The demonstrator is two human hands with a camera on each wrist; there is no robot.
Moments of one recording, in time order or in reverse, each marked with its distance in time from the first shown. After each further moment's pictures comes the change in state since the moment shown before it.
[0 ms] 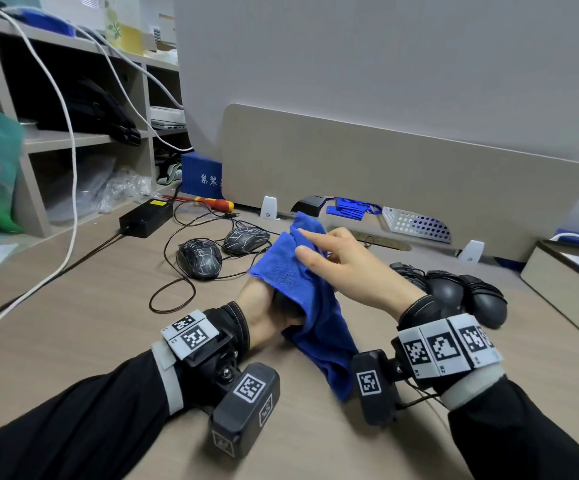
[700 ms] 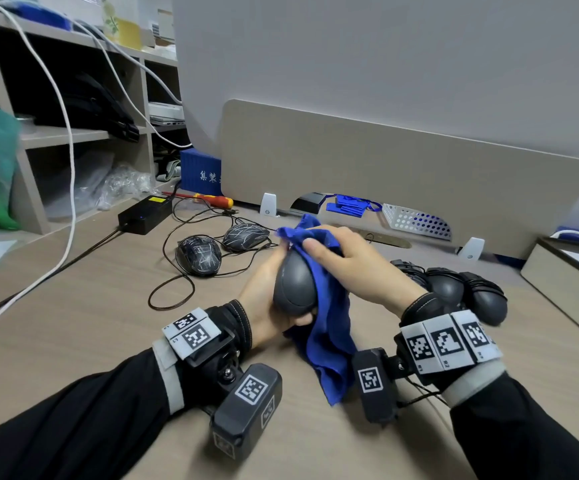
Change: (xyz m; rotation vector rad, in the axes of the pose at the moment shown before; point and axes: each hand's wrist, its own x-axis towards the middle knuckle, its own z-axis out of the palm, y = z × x) left_hand 0.000 0.003 0.007 0.125 -0.097 -0.076; right_hand 0.008 0.012 0.002 0.085 0.050 -0.032
